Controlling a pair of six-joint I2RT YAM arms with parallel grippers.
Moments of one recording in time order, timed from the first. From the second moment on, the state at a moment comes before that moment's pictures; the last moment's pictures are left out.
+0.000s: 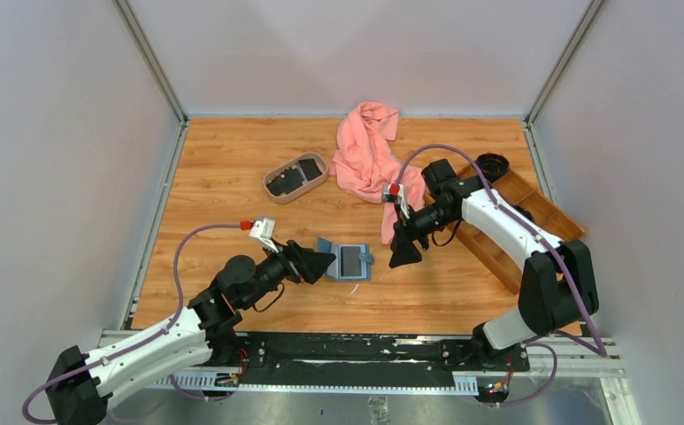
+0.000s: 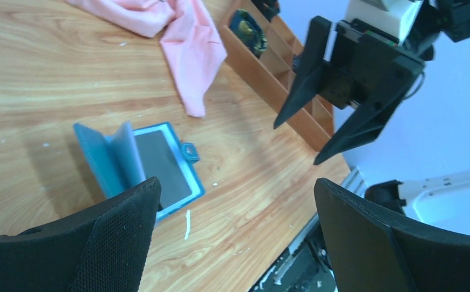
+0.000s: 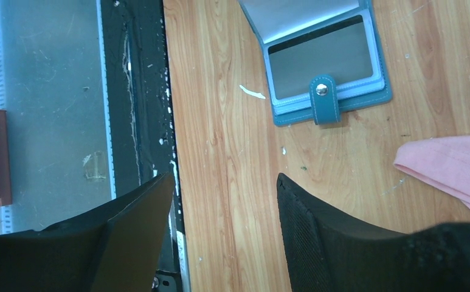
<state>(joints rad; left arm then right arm) -0.89 0.57 0.18 0.30 -0.17 -0.78 0.39 1.48 1.09 -0.95 -0.97 -0.72</state>
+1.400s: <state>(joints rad) -0.89 1.30 0.50 0.22 -0.02 -0.61 0.33 1.59 1.05 -0.78 -1.14 -0.44</state>
